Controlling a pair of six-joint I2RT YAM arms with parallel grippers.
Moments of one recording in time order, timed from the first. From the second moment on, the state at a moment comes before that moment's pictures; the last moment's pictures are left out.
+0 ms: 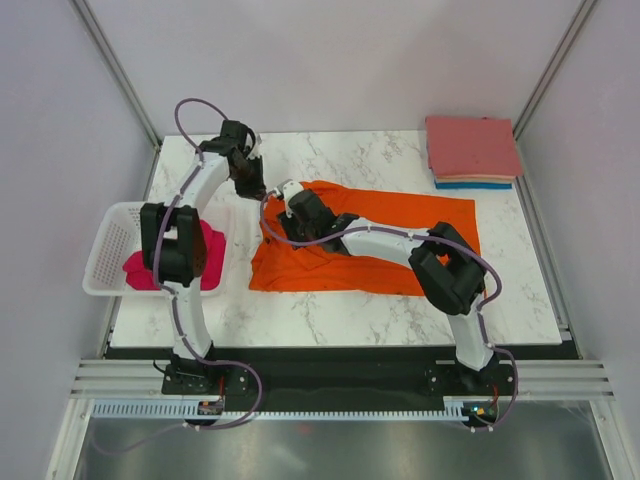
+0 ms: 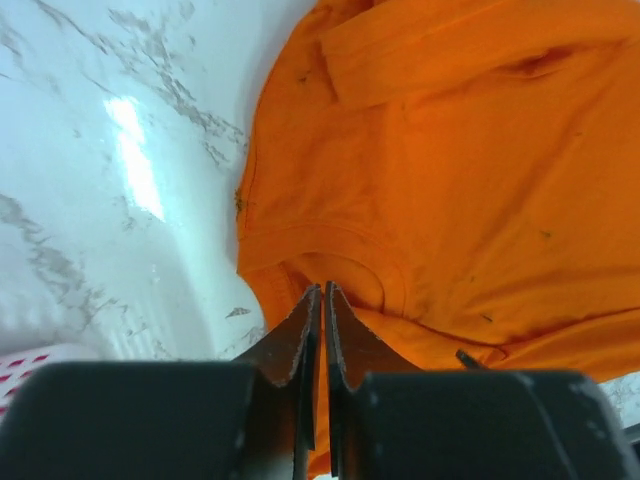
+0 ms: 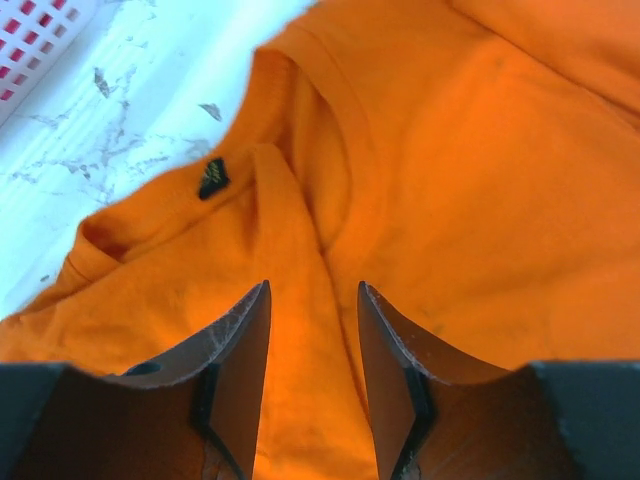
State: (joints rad) left arm -0.15 2.03 1.77 -0.82 0.22 -0.23; right arm 0.86 2.04 1.47 -0.09 0.11 0.15
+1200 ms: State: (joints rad) left arm -0.15 2.23 1.81 -0.84 0.16 -0.24; right arm 0.94 2.24 1.63 -0.01 0.34 -0.04
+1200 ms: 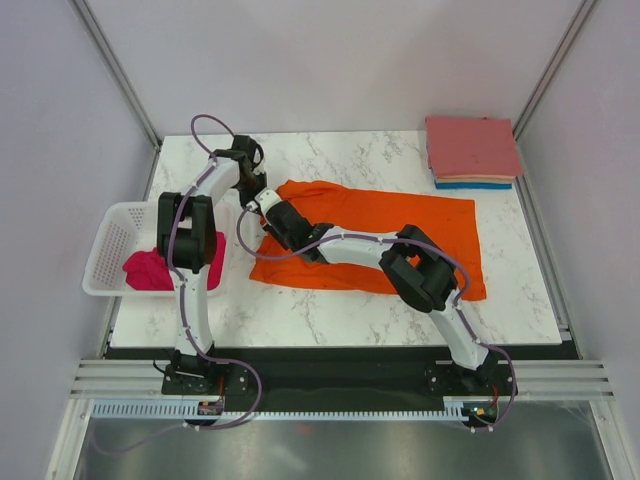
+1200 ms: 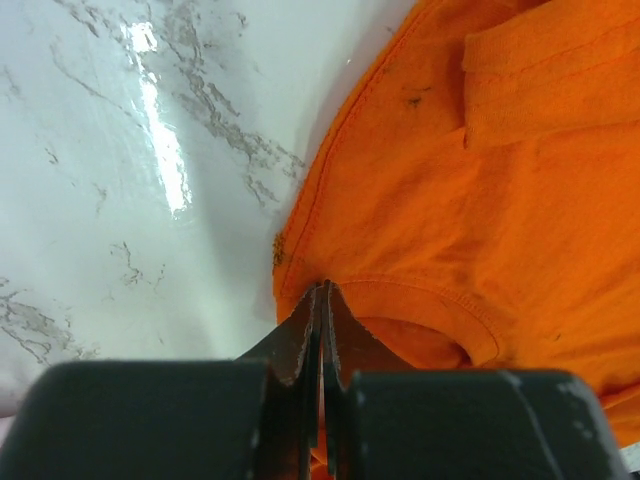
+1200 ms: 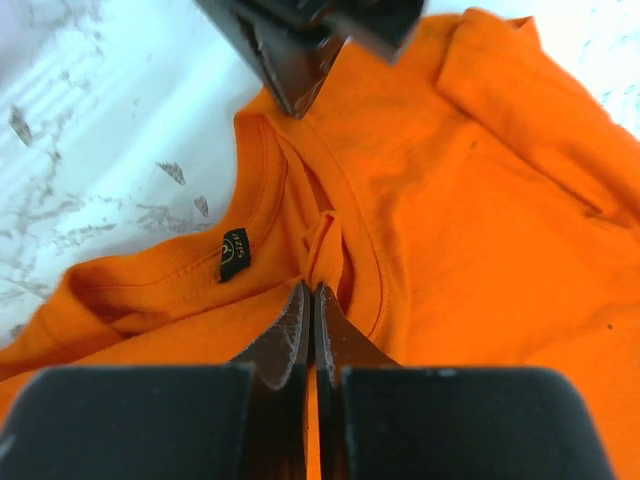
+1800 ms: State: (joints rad) left arm -0.15 2.30 1.92 -0.84 0.06 -0.24; right arm 0.94 2.20 1.60 0.01 0.34 -0.02
